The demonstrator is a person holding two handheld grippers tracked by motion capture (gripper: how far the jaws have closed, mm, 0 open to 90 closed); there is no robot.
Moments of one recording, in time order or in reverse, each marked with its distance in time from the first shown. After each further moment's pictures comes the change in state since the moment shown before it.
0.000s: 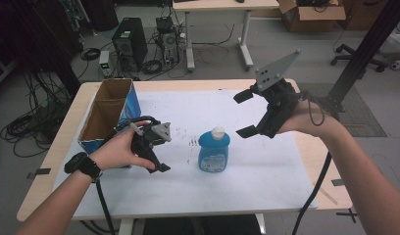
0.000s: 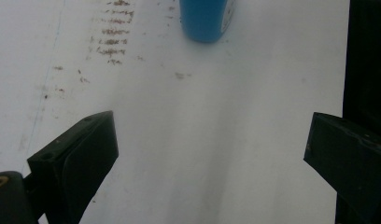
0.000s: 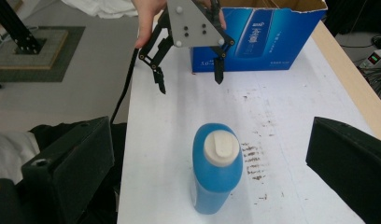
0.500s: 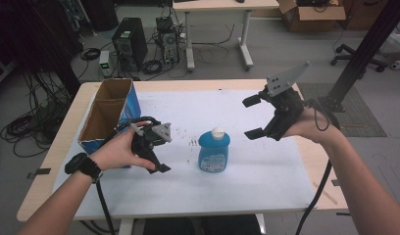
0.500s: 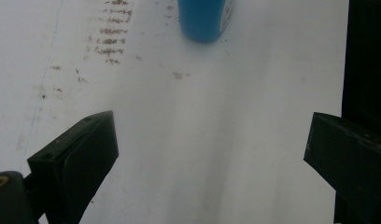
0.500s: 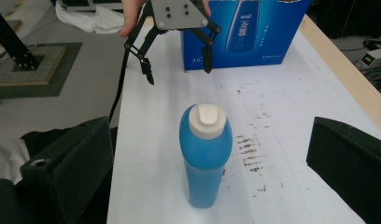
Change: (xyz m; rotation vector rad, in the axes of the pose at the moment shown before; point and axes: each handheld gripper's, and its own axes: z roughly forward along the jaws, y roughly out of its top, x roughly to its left) left arm -0.001 0.000 0.001 0.005 0.002 -0.002; right arm -0.013 -0.044 0.001 -0.069 -0.012 0.042
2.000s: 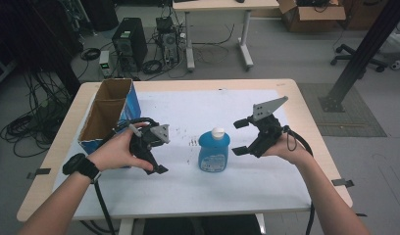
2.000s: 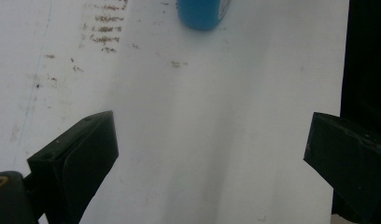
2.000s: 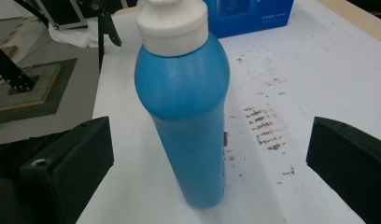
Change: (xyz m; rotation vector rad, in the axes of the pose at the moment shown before) left arm 0.000 -0.005 0.001 0.025 -0.014 -0.001; right arm -0.016 -0.083 0.071 -0.051 -0.003 0.134
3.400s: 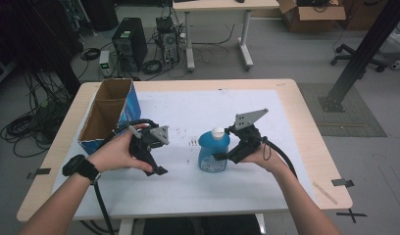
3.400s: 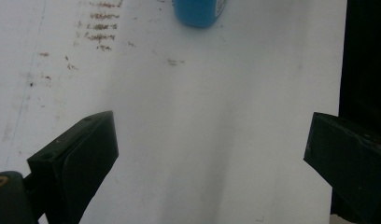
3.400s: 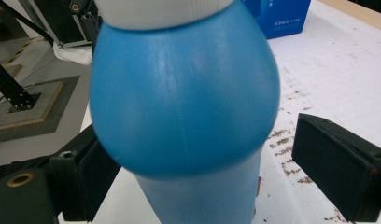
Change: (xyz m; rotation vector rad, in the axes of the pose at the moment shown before) left arm -0.001 -0.003 0.002 -0.004 -0.005 0.000; right arm 0.001 -0.015 0.056 -0.077 0.015 0.017
